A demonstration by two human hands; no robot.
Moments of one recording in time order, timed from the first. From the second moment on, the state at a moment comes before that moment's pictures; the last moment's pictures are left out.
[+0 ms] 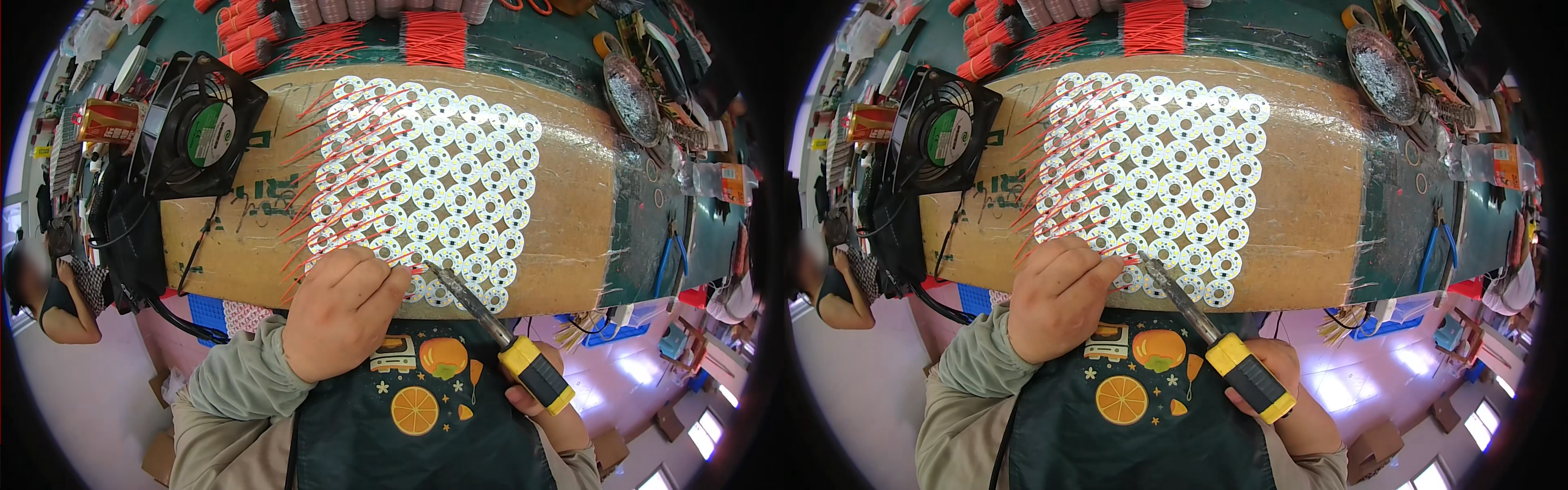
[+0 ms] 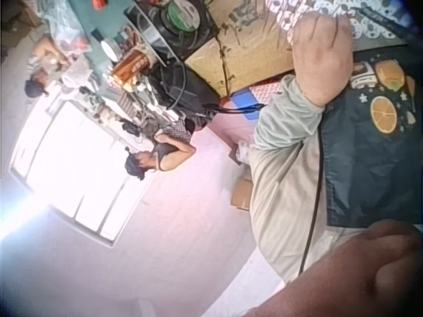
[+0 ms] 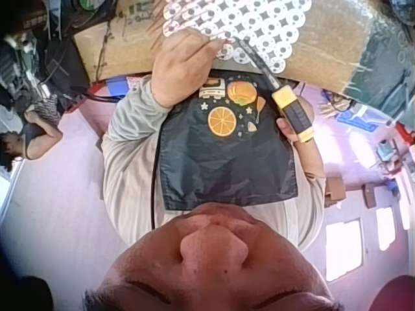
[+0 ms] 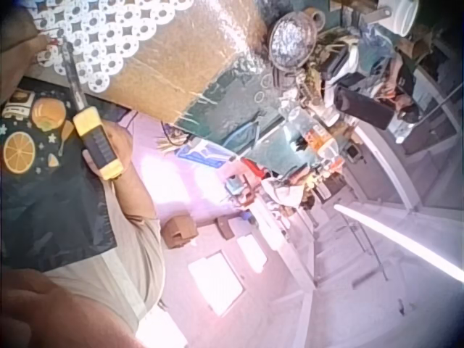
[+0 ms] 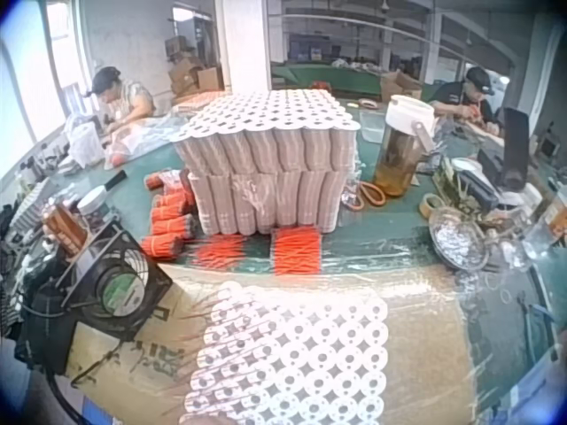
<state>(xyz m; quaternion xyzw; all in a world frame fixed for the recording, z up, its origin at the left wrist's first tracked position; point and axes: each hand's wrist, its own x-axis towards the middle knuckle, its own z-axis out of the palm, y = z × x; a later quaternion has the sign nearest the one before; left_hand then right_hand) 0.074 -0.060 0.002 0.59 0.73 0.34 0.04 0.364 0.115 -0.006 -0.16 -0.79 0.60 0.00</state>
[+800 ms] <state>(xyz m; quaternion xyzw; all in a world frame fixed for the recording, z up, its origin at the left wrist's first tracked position) 0.073 -0.059 0.003 0.59 0.74 0.33 0.05 0.351 0.113 0.011 -0.24 -0.75 0.62 0.00</state>
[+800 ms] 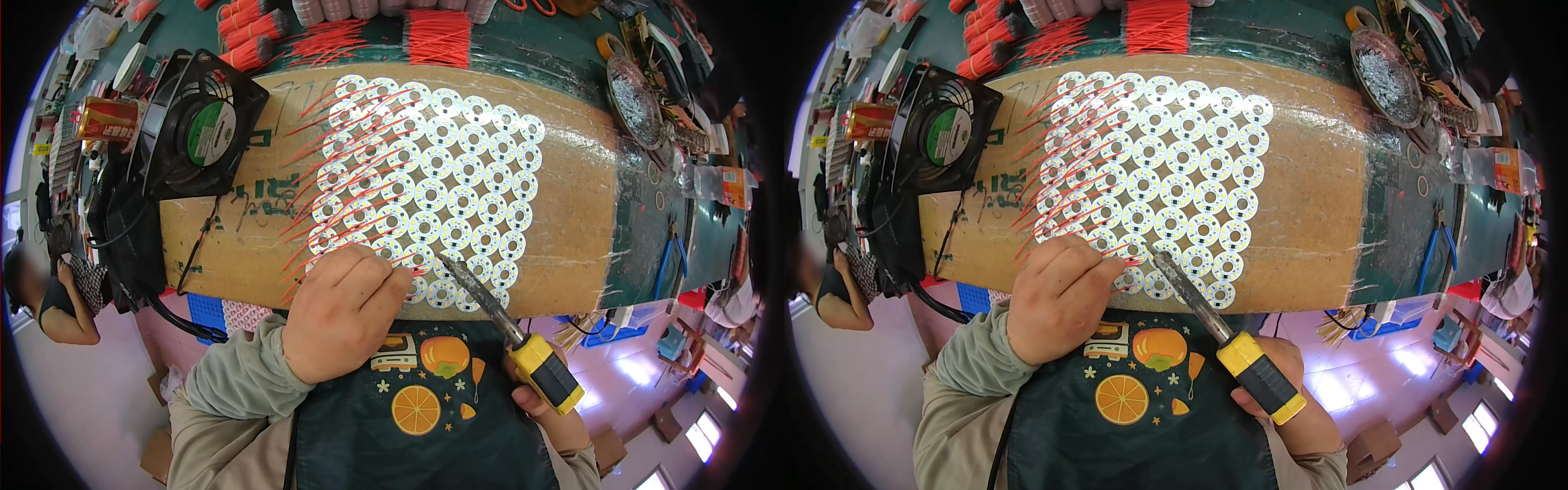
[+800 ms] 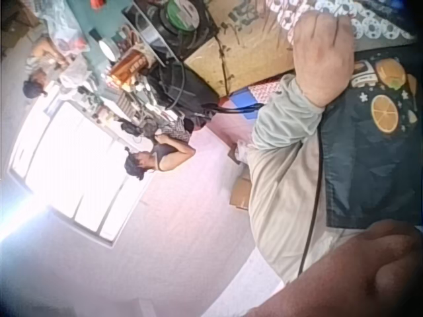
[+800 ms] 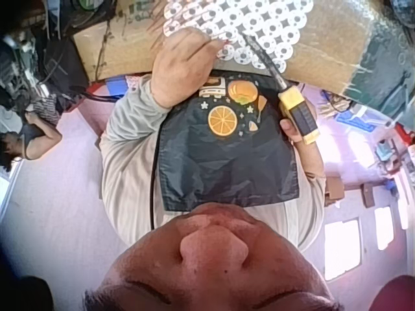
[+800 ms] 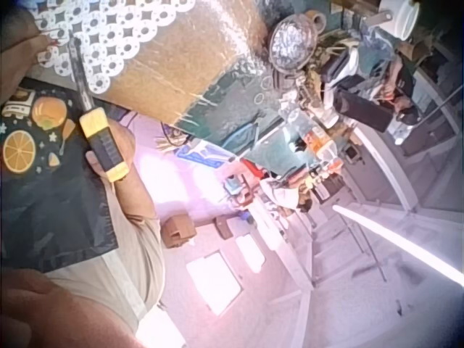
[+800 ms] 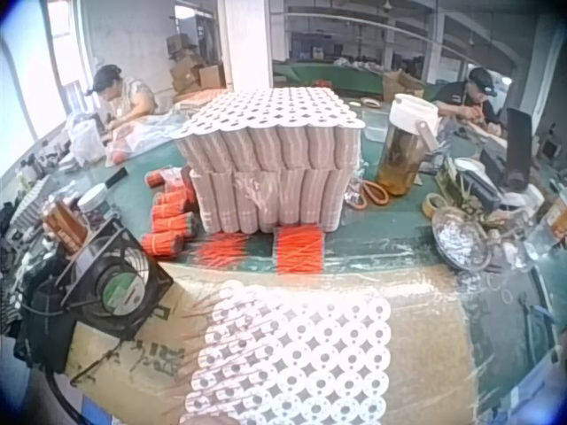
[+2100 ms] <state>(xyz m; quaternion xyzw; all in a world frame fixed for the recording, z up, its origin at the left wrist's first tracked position) 0.039 -0.031 0.006 0.58 0.74 0.34 0.06 0.330 0.123 -0.009 -0.17 -0.80 0.58 0.03</state>
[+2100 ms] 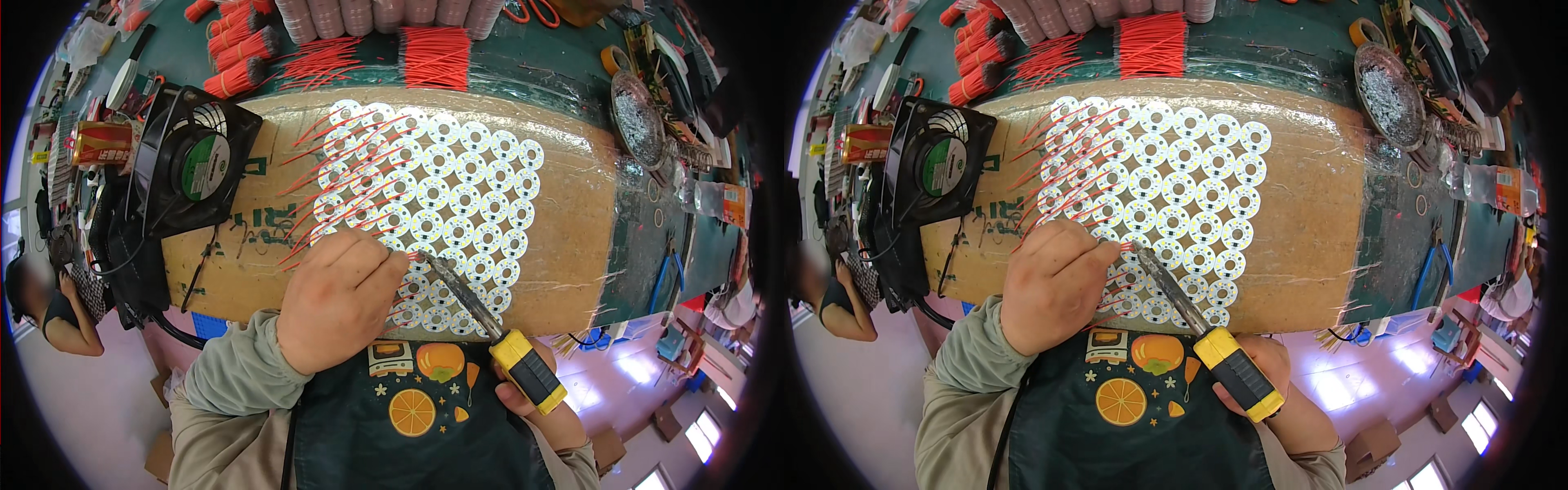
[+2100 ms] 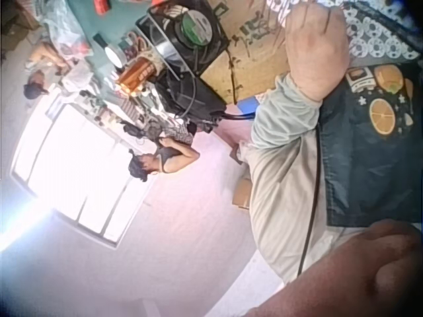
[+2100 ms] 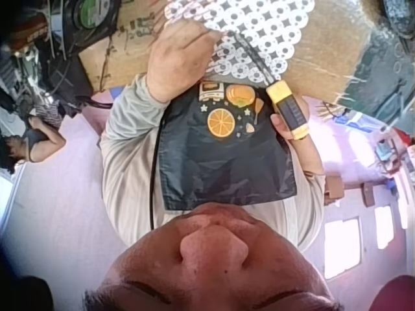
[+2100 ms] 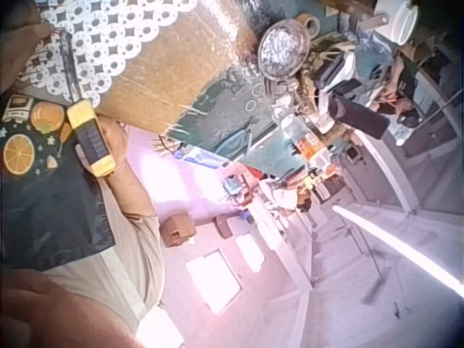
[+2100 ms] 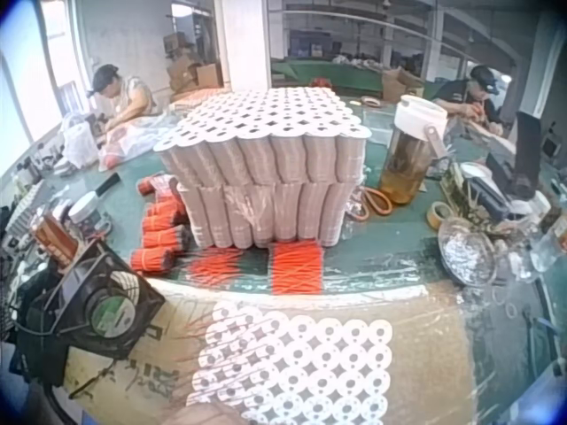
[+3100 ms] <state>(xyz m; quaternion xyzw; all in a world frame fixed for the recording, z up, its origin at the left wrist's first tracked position) 0.046 -0.034 0.005 0.60 0.72 0.35 0.08 0.334 0.125 0.006 -0.22 -0.75 0.62 -0.03</state>
